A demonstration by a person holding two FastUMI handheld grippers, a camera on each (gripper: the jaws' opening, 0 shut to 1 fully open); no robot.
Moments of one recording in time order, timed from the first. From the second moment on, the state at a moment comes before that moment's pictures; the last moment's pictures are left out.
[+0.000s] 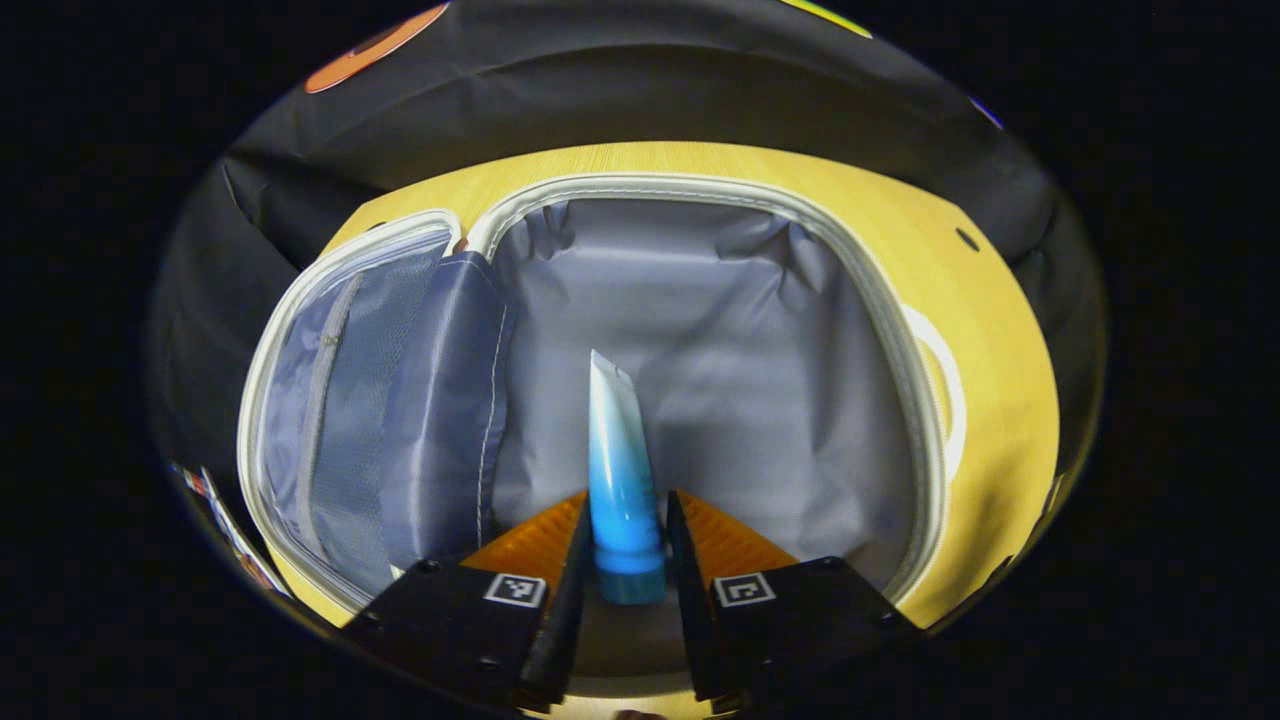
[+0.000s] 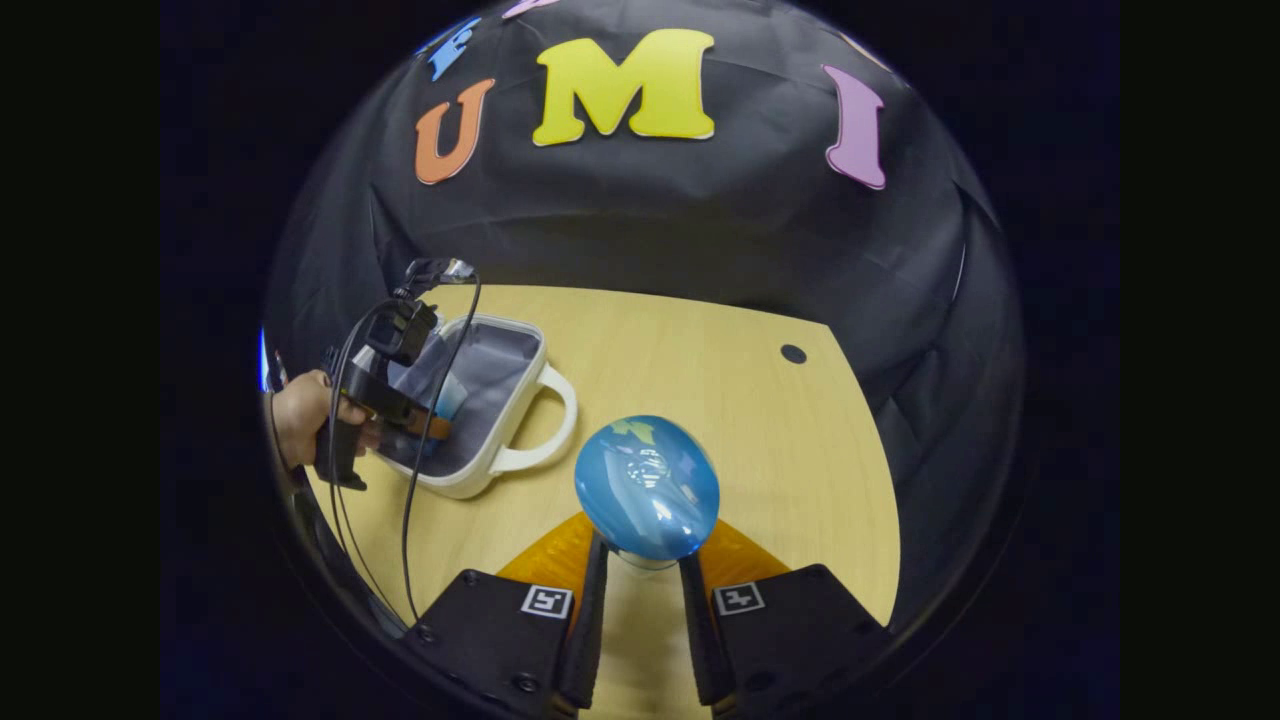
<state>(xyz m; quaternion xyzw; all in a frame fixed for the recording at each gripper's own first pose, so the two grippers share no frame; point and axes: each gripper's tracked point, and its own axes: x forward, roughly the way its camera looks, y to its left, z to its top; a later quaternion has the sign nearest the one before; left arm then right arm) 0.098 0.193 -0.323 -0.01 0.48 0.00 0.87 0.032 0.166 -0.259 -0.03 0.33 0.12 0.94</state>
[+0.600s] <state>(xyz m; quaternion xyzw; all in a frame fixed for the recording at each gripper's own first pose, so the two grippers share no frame) 0.063 0.249 -0.129 0.03 0.17 0.00 0.98 0.070 0.348 -0.248 -0.04 0.33 0.21 0.92</state>
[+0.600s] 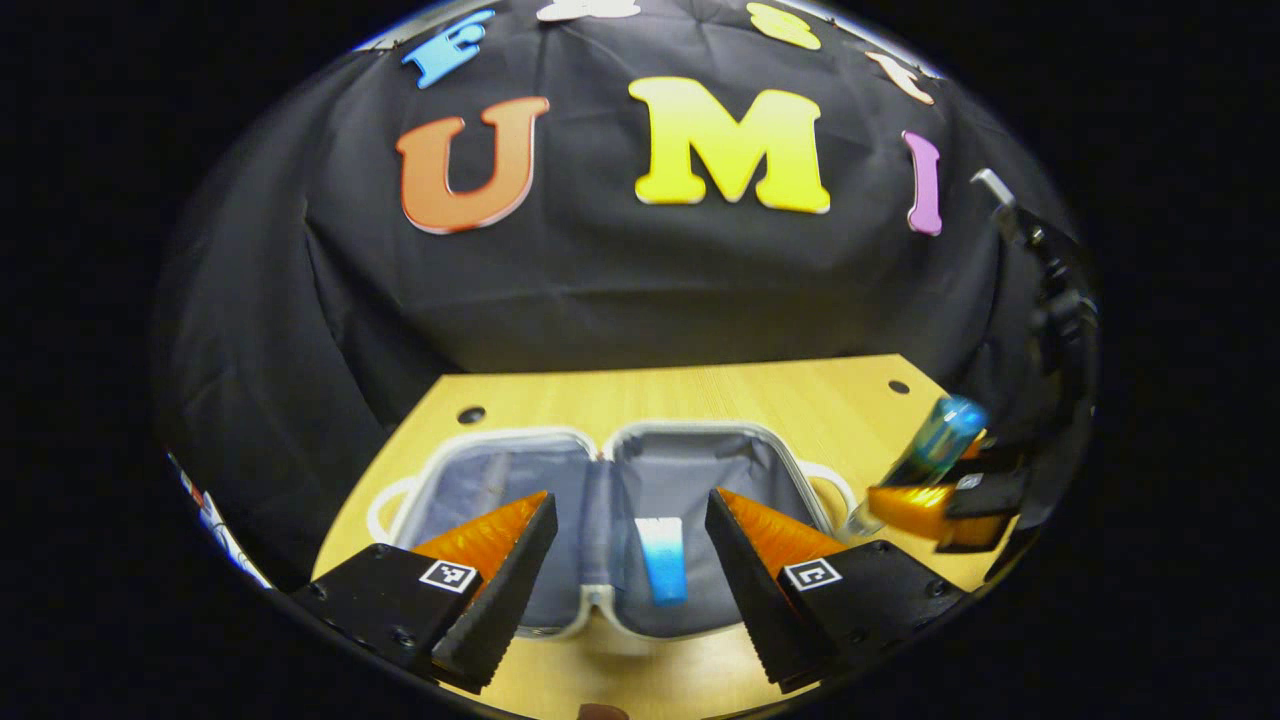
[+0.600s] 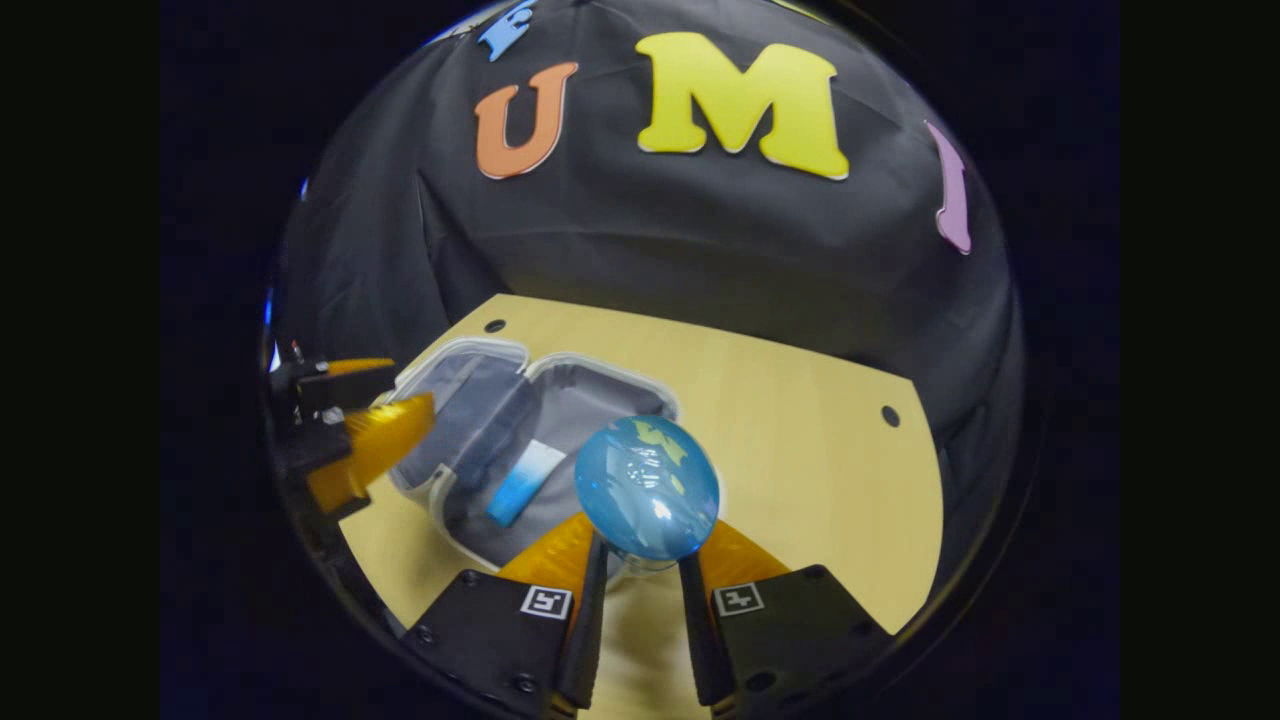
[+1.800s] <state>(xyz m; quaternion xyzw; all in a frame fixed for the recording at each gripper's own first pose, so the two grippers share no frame) 0.001 0.417 -0.031 -0.02 0.03 0.08 1.00 0.090 0.430 -0.381 0.02 0.52 0.08 0.85</state>
